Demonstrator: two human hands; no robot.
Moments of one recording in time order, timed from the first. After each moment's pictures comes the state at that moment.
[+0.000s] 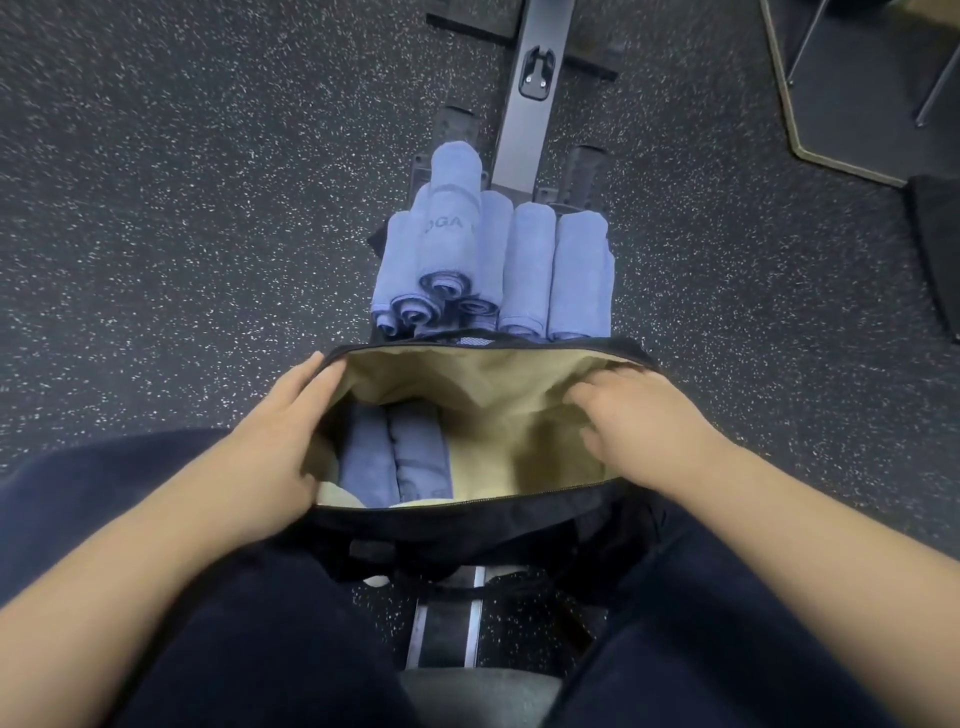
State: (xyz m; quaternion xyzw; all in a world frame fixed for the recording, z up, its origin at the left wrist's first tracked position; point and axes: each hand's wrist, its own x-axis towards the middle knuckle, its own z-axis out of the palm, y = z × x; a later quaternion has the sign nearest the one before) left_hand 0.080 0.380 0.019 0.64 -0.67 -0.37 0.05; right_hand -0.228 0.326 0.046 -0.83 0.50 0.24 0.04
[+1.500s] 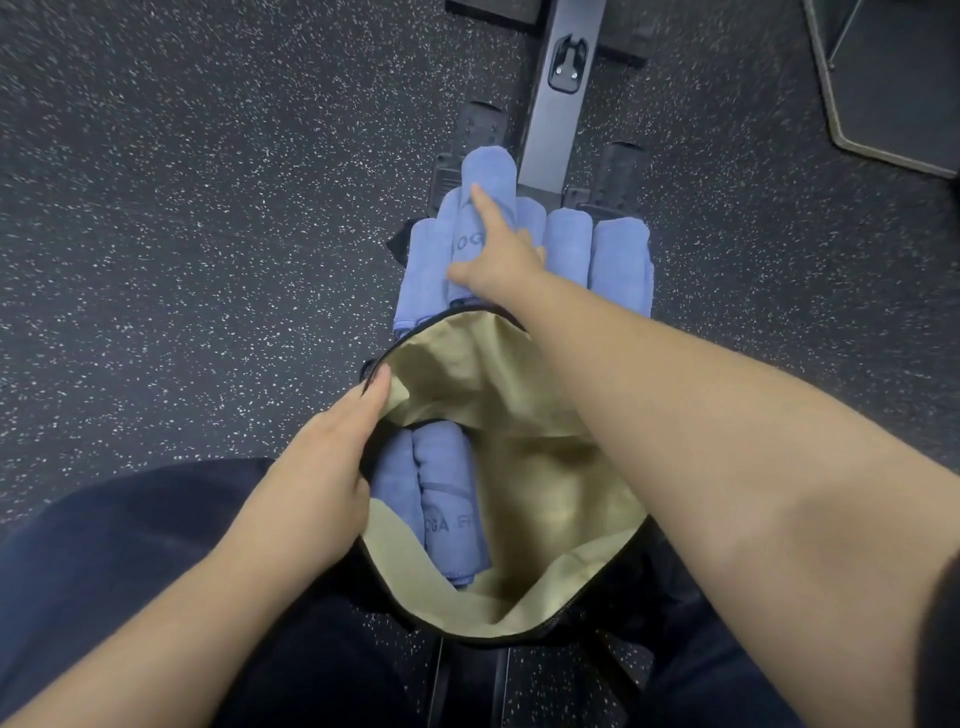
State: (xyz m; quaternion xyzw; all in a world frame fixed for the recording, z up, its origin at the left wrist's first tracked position) left_hand 0.063 0.367 0.001 0.67 -0.65 -0.34 0.12; right_hand -0.092 0.163 -0.011 -0.59 0.71 -0.07 0.38
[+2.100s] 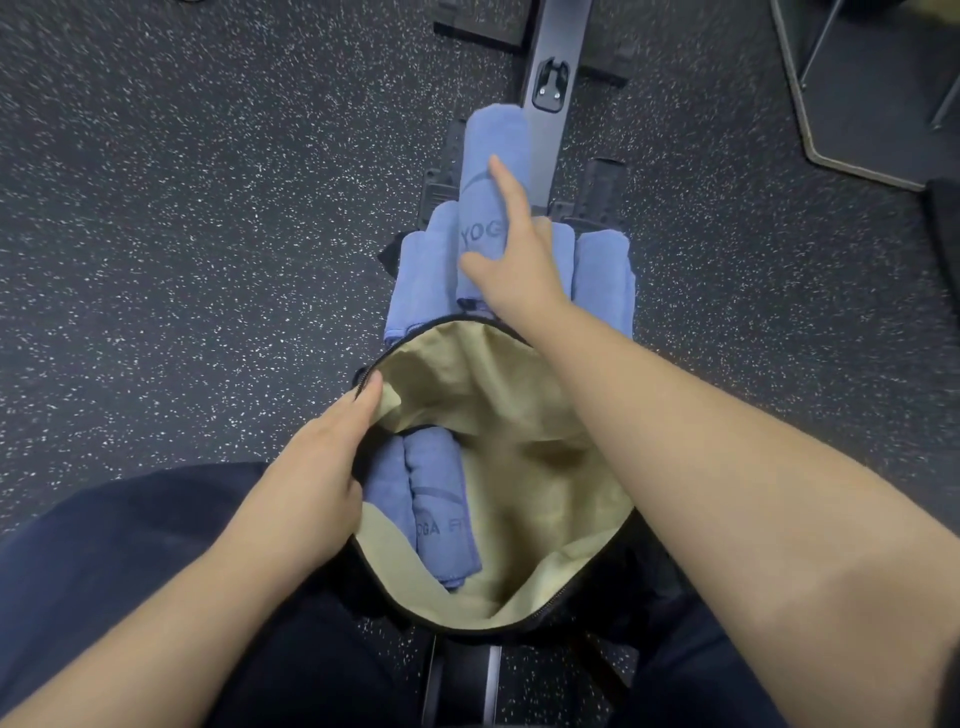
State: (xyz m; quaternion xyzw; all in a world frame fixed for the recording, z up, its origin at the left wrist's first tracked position) left_hand 0.061 0.365 0.004 0.66 -0.66 -0.34 0.10; right_hand -0.110 0.197 0.027 -0.61 0.62 -0.30 0.39
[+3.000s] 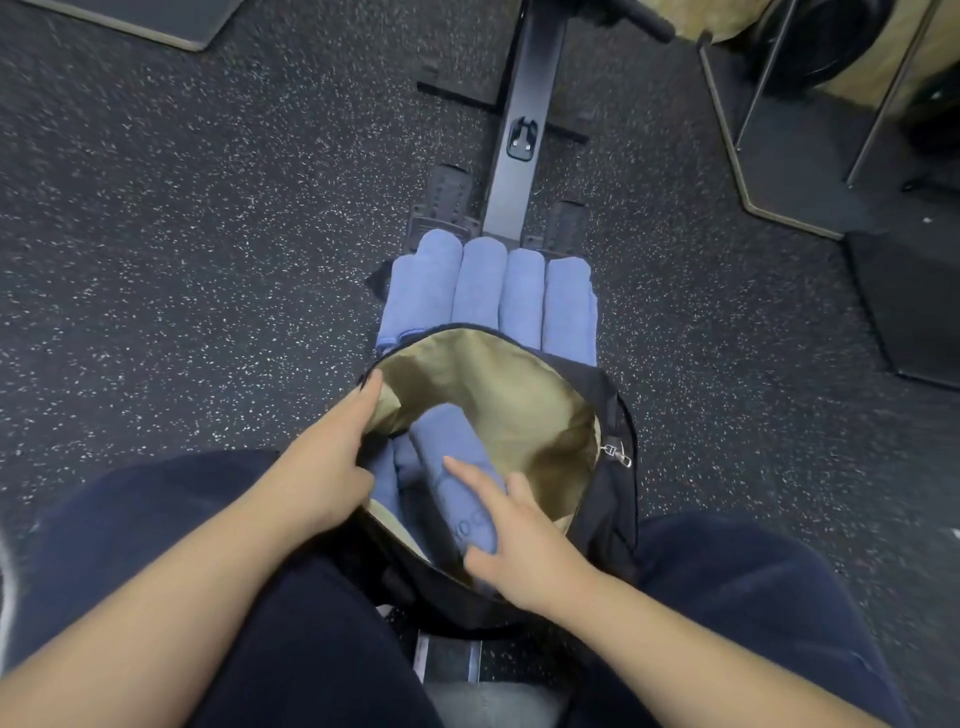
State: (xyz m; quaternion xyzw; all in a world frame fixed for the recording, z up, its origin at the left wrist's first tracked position) left_hand 0.061 0.370 0.010 0.64 -0.64 -0.41 0.12; right_hand -0.153 0.412 0.001 -0.70 0.57 -0.02 0.42
